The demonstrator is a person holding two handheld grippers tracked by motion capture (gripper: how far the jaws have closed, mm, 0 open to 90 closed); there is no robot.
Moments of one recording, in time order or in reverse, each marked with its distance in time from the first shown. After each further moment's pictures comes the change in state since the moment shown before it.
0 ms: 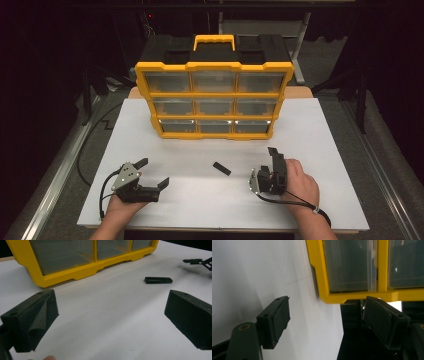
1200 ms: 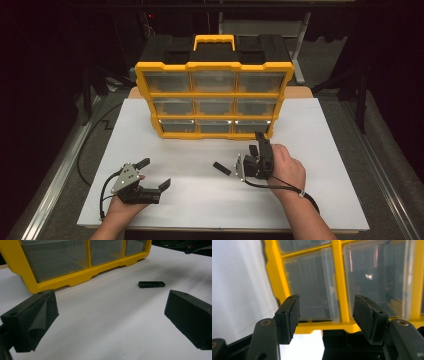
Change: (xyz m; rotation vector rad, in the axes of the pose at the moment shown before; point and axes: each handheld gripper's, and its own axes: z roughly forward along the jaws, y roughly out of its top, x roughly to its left) left arm -0.004 0.001 -0.001 -0.041 -0.025 0.022; right arm -0.033 0.041 0.013 -0.049 -0.129 0.026
